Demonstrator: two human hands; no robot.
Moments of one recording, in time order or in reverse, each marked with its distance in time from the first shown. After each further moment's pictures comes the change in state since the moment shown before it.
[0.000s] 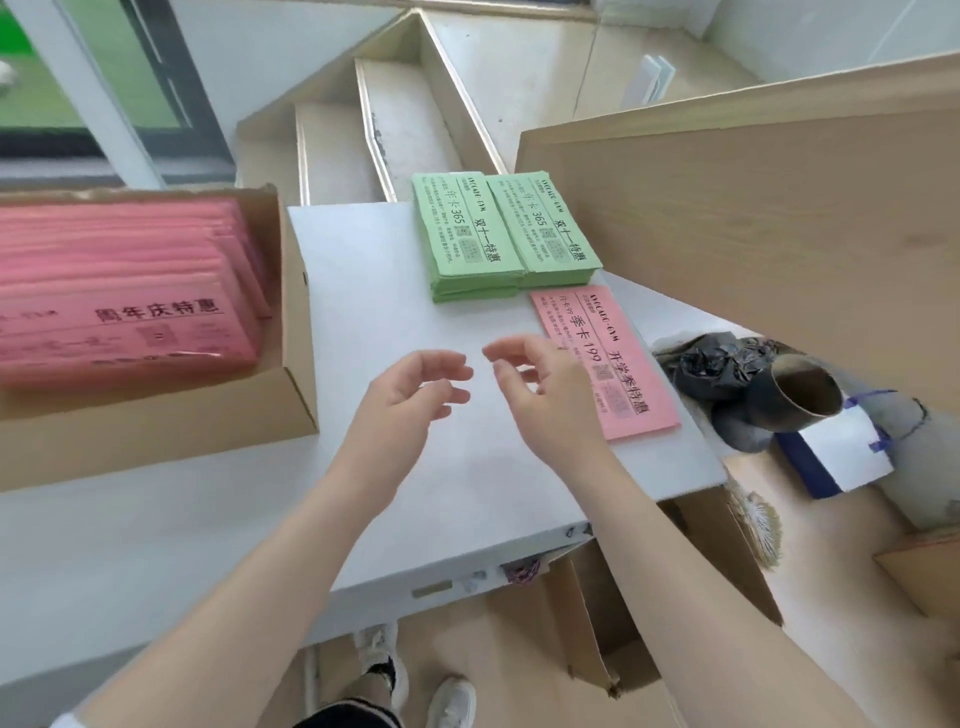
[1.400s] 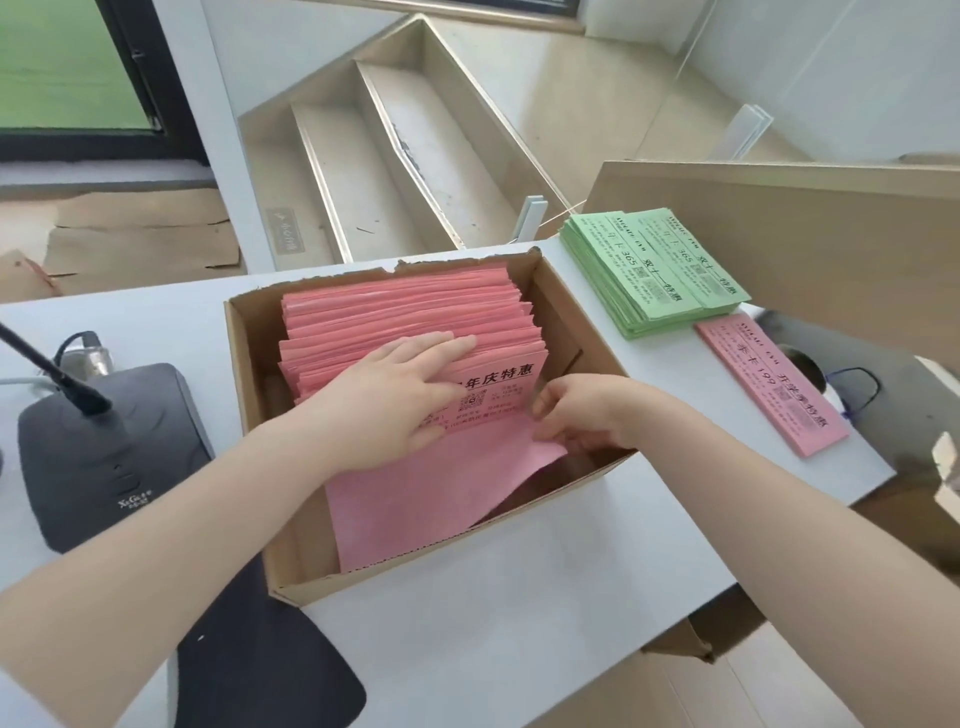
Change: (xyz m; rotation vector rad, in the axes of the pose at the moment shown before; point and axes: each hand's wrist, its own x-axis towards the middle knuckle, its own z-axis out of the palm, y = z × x) left_hand 0.088 0.024 -0.337 1.374 -0.603 0.655; right_hand 0.081 -0.131 0.206 -0.132 -0.559 0.858
